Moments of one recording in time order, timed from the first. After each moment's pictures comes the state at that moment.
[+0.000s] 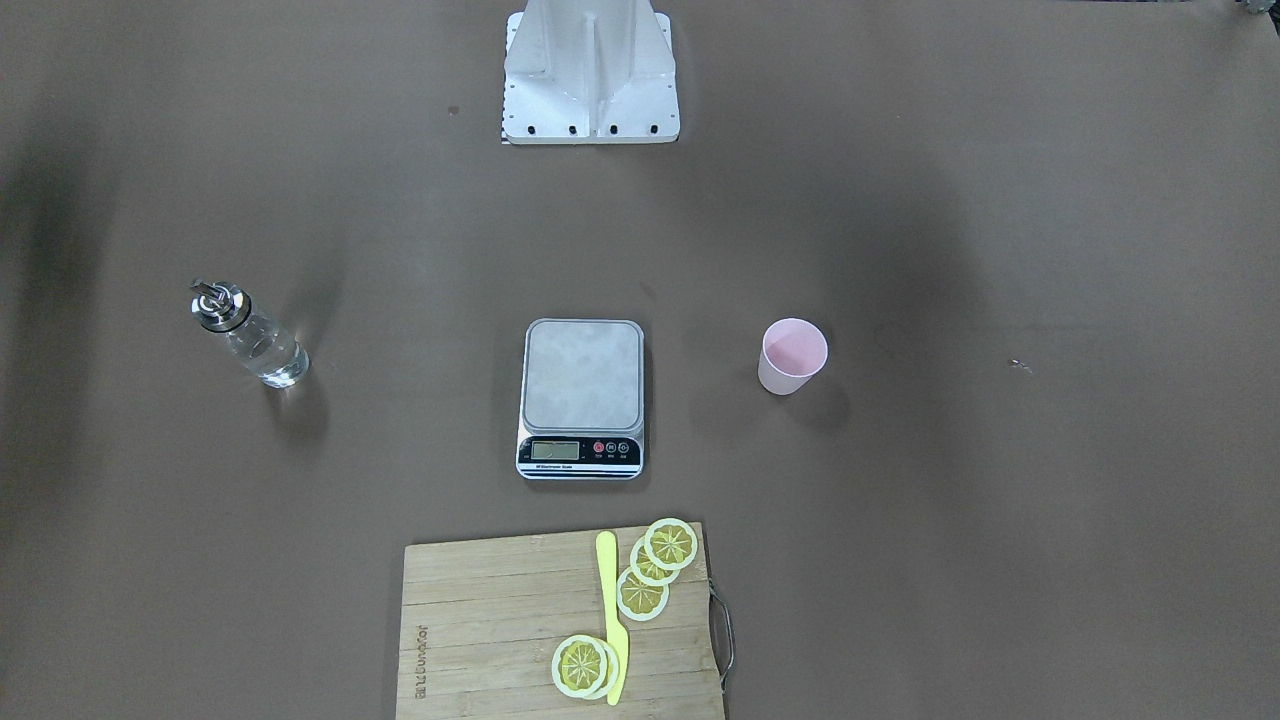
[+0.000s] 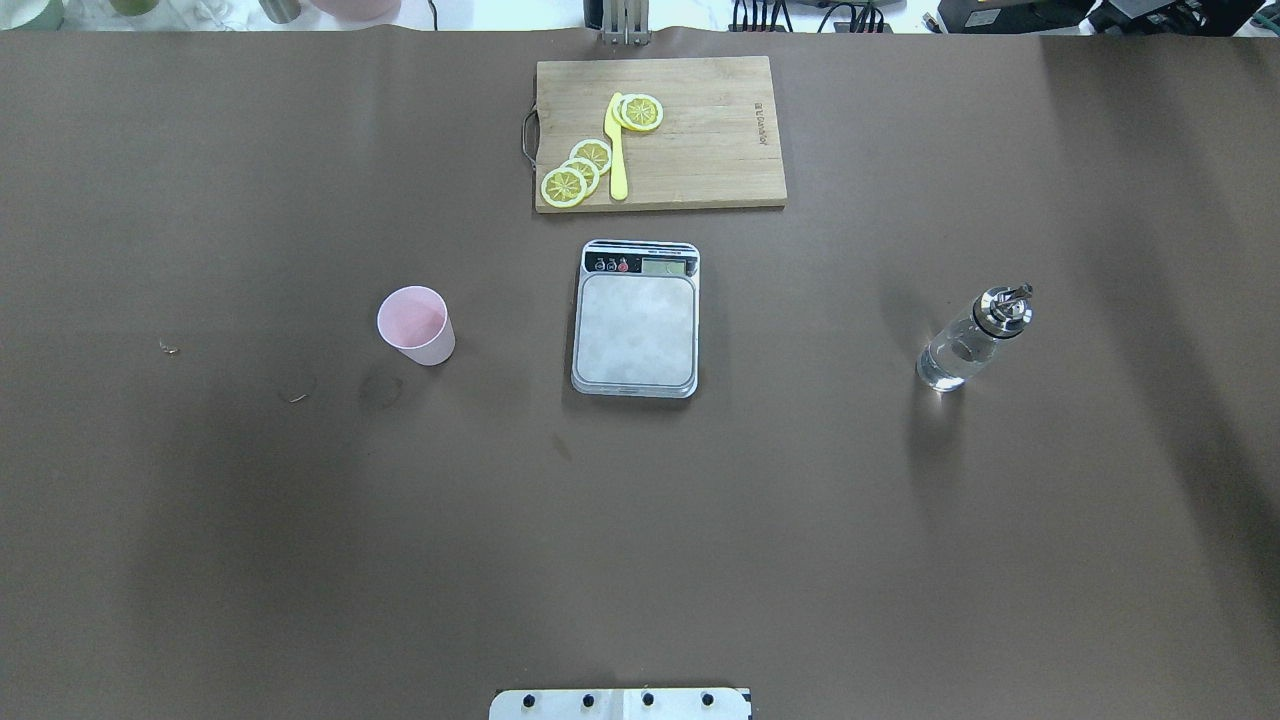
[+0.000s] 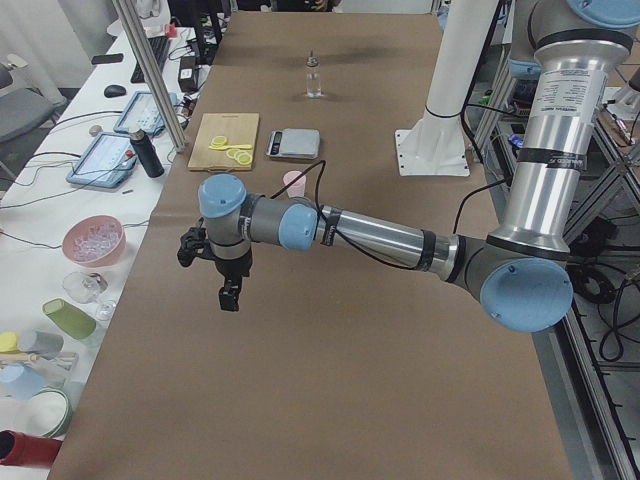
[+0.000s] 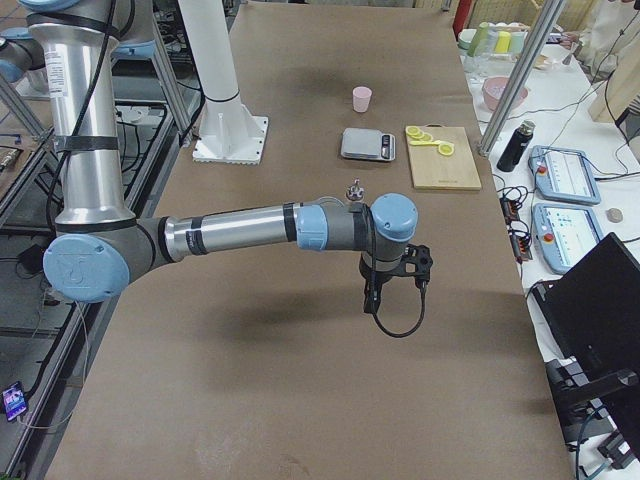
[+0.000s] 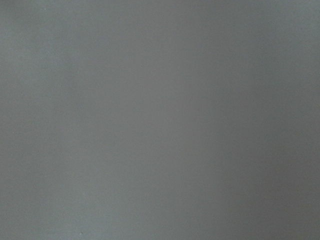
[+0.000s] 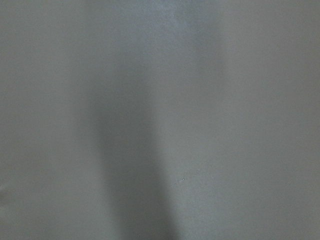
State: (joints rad) left arm -1.46 -1.74 -1.67 -1.53 -2.27 -0.14; right arm 1.53 -1.52 1.74 -1.72 2.41 0.14
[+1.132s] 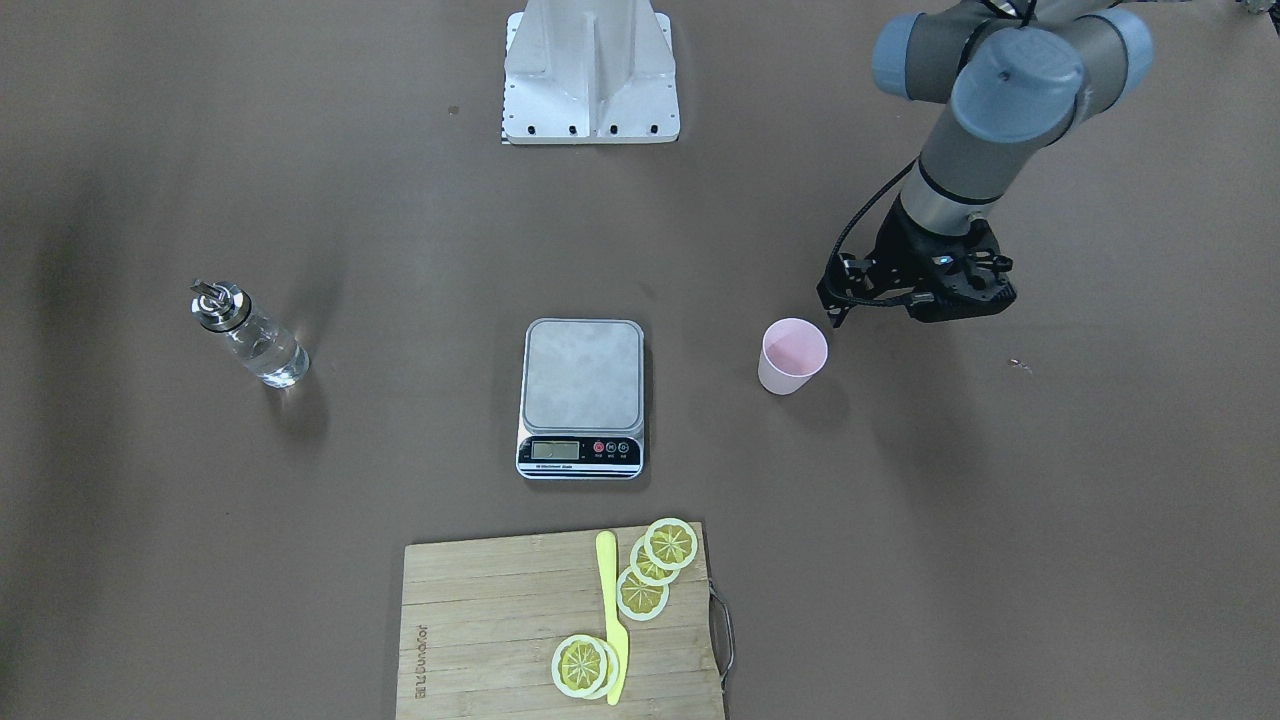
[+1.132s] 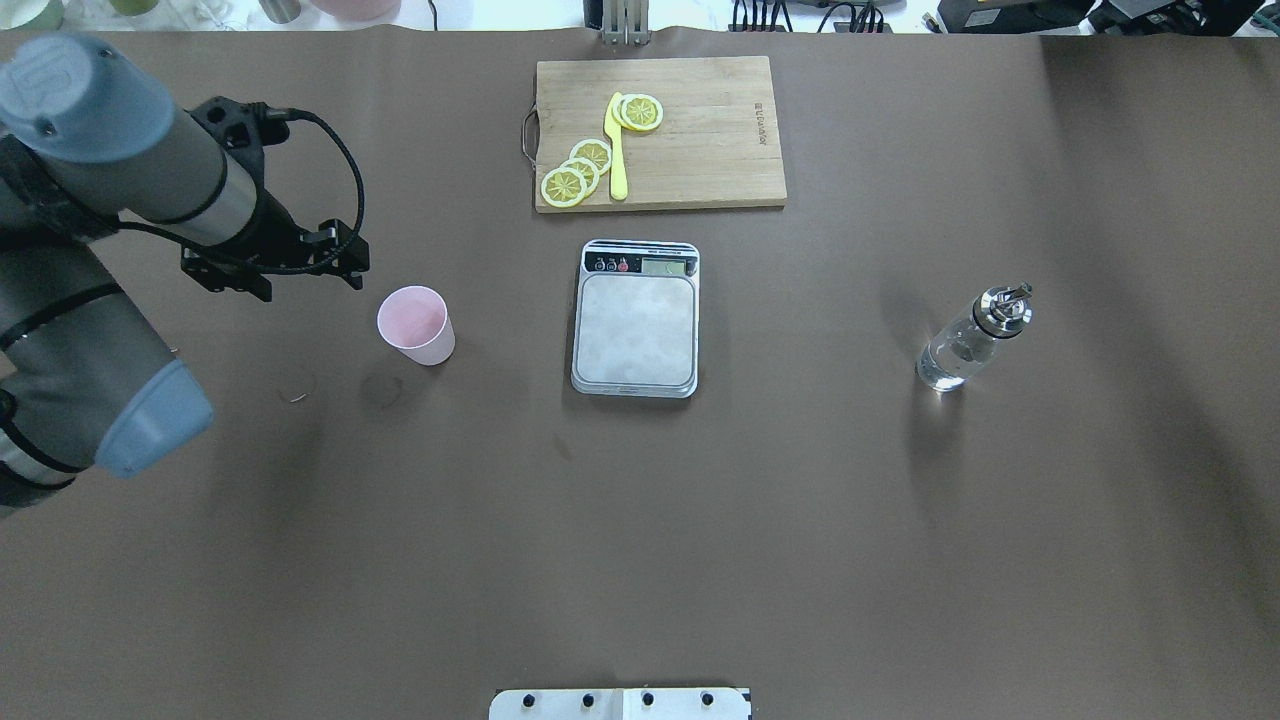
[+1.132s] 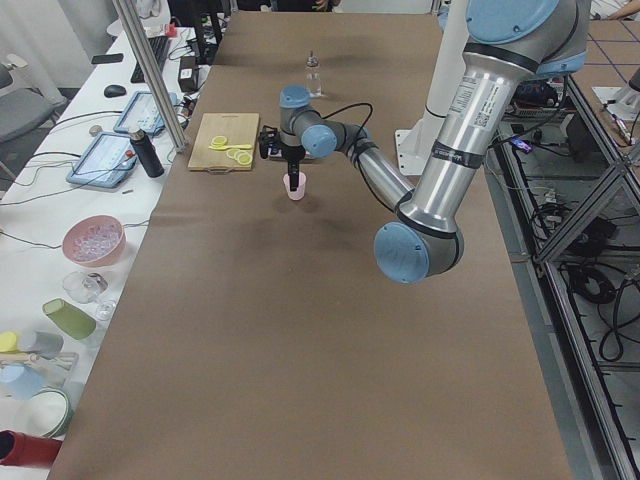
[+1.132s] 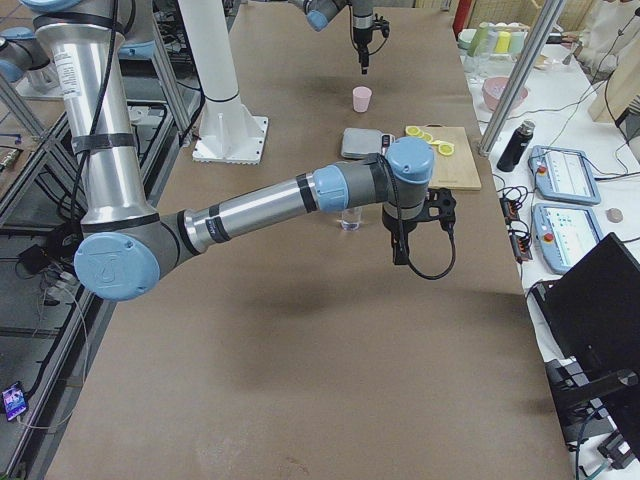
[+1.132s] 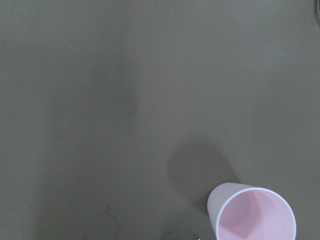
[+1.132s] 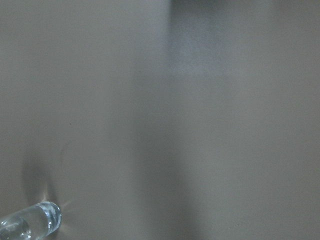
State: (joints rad) left arm -0.78 -1.97 -1.84 -1.65 -2.01 -1.17; right arm 1.51 -1.42 1.79 -1.66 2.47 0.18
